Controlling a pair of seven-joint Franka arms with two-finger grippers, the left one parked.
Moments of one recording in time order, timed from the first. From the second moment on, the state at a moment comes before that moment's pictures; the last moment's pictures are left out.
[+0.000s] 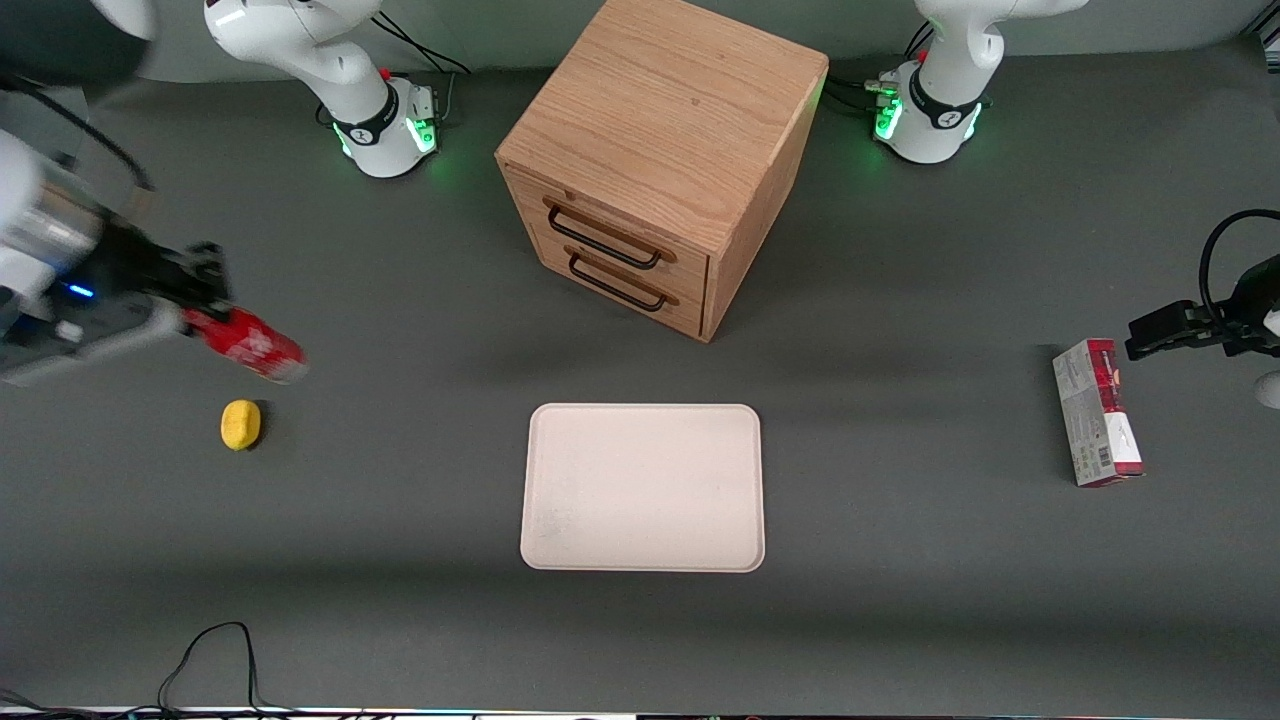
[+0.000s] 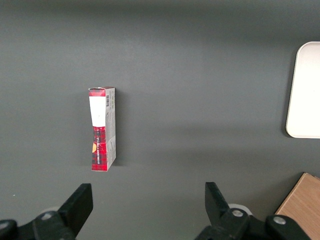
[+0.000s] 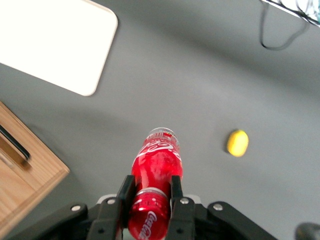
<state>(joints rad) 0.44 0.38 -0.28 -1.00 0.06 1.30 -0.17</state>
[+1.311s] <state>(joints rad) 0.47 0.81 -0.03 -0.80 0.04 1.67 -0.03</state>
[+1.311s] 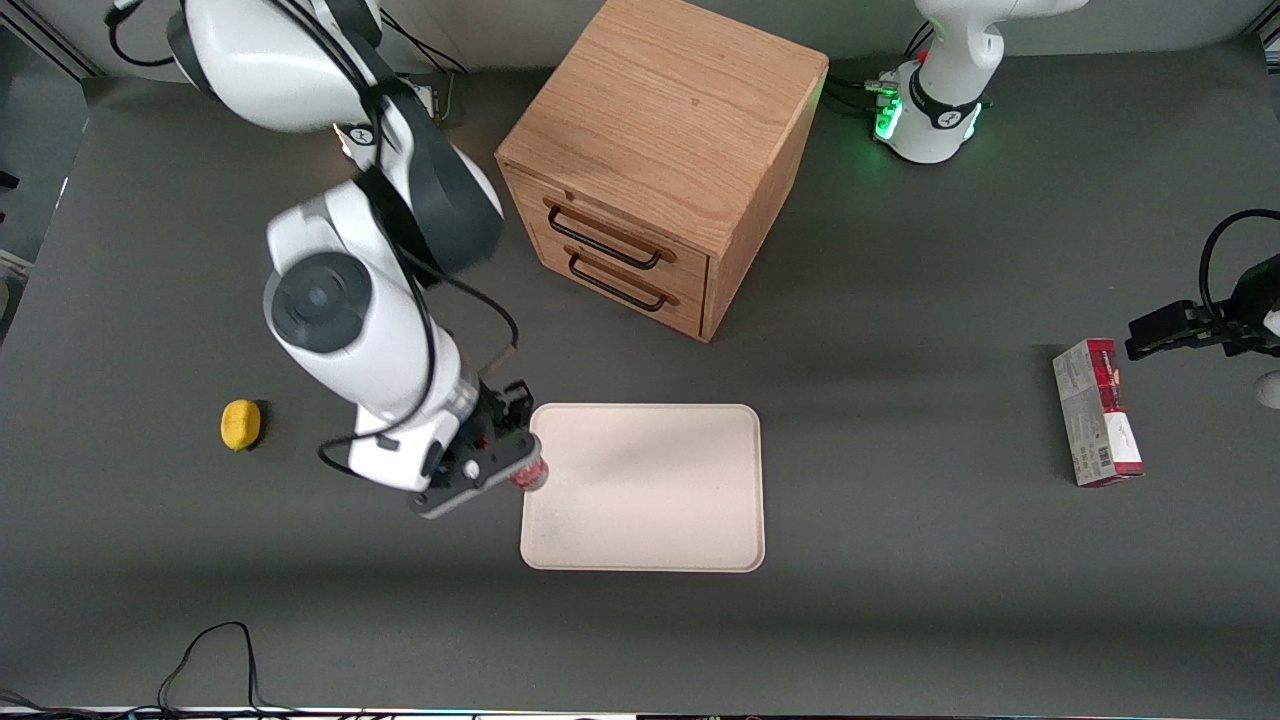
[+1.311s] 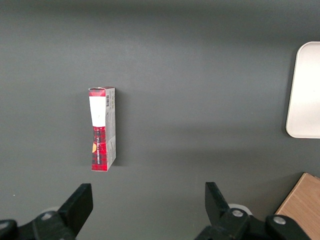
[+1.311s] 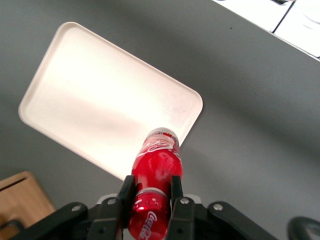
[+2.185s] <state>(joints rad) 0.47 1.00 -0.03 -0.79 0.03 1.82 -0.03</state>
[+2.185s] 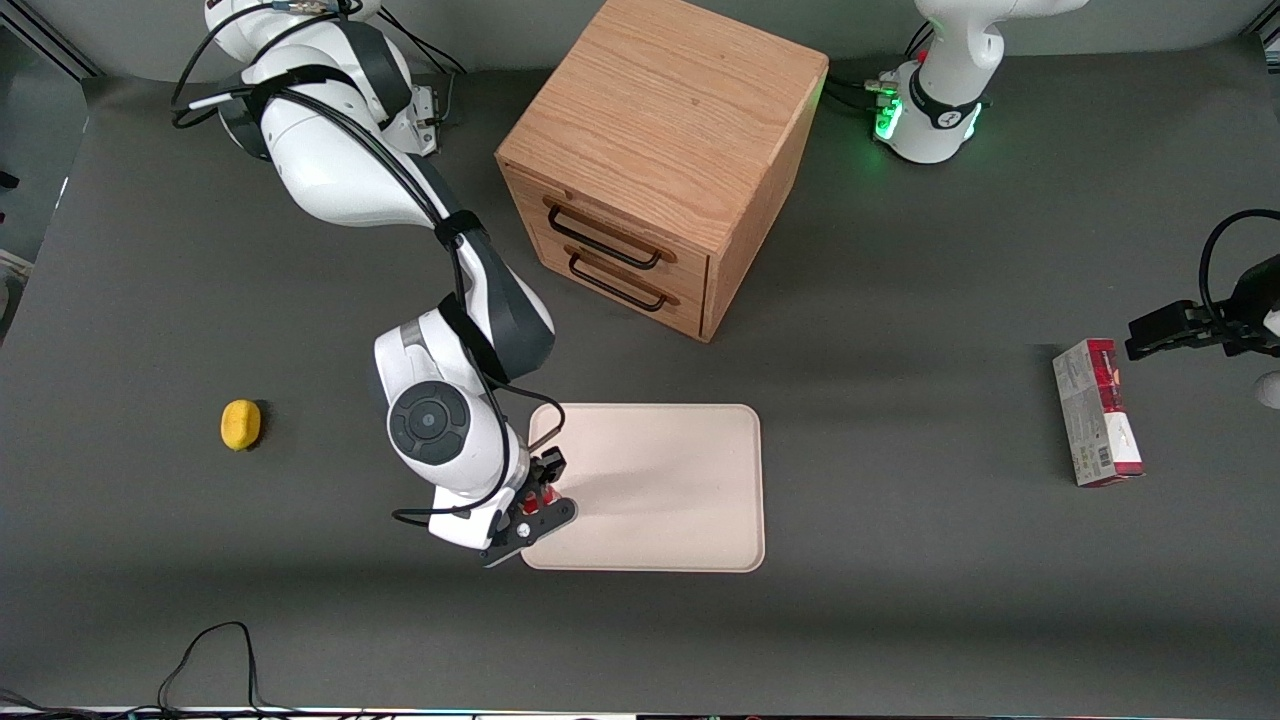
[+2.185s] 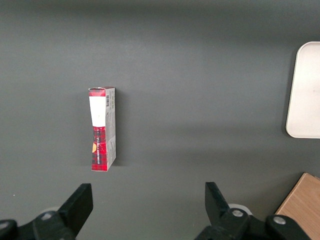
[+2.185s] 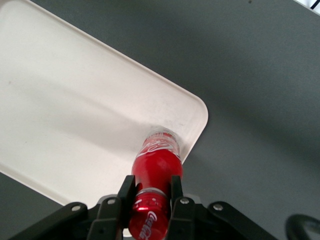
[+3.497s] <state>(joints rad) 0.47 0.72 -0.03 -0.73 0.02 1.47 0.08</state>
